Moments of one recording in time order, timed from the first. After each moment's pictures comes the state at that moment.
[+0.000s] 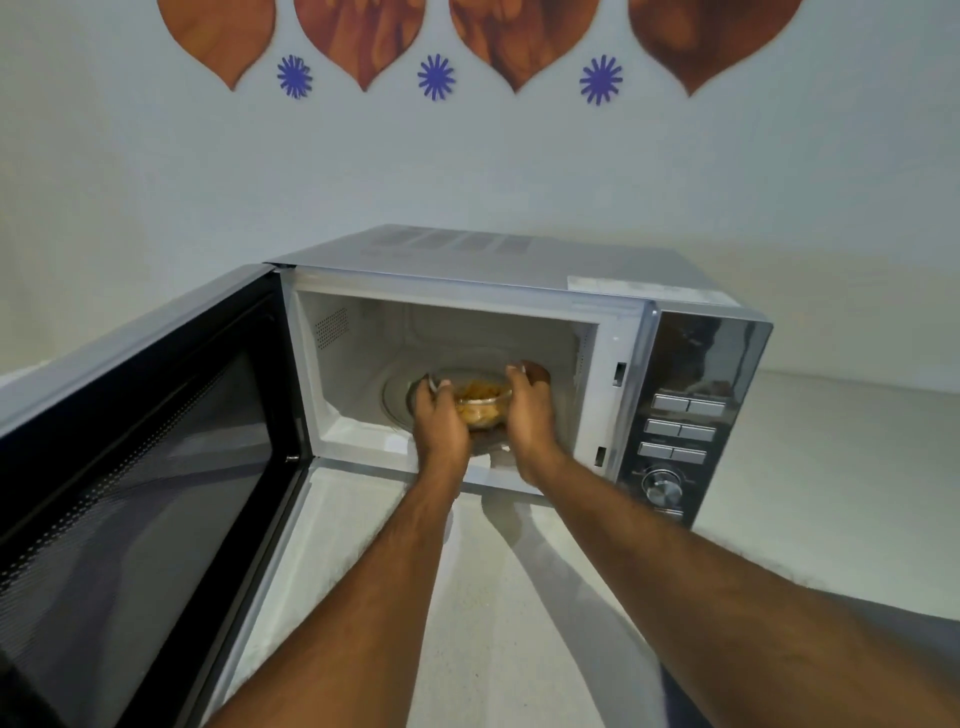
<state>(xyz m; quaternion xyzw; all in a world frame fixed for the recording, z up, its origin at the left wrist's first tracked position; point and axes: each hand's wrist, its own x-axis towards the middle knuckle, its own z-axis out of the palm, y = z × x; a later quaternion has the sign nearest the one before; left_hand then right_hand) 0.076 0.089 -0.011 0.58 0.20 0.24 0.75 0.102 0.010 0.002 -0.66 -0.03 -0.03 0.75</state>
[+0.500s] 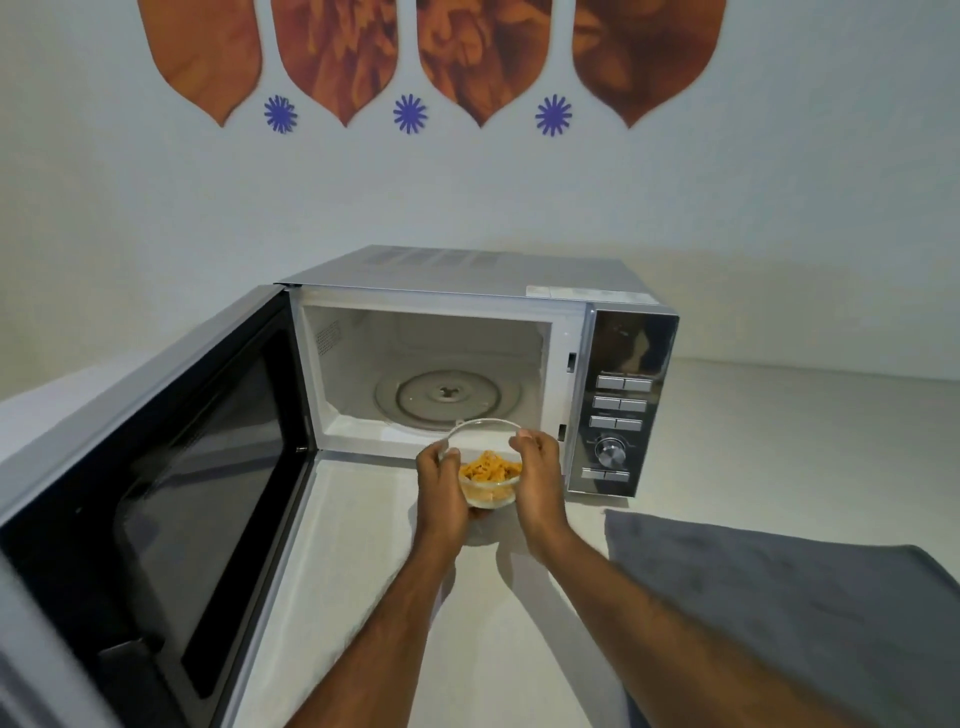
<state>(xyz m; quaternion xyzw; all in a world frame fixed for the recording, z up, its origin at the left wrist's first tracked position) -0.037 0.053 -0.040 0.58 0.16 0.16 0.78 -0.015 -0.041 -0.035 -0.67 0.00 -0.06 0.74</state>
